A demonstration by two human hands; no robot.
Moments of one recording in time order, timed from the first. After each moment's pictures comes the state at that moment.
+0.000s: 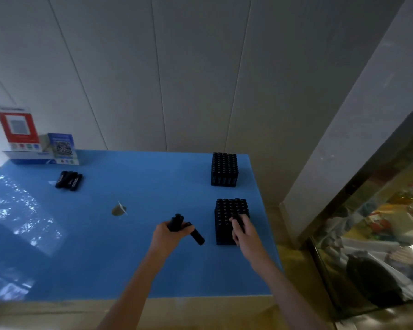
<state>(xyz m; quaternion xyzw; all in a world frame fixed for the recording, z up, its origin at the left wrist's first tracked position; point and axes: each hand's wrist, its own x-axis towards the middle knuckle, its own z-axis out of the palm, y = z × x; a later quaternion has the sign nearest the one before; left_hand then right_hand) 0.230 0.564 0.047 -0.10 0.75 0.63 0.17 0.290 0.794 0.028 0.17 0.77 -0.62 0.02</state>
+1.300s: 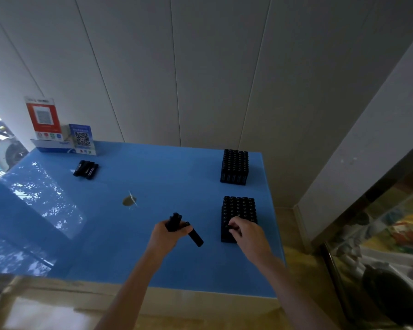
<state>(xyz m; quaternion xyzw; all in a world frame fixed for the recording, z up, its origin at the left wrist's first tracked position) 0.247 0.553 0.045 -0.13 0.74 0.64 0.16 0.274 0.810 0.012 -0.03 0.96 -0.29 -0.04</state>
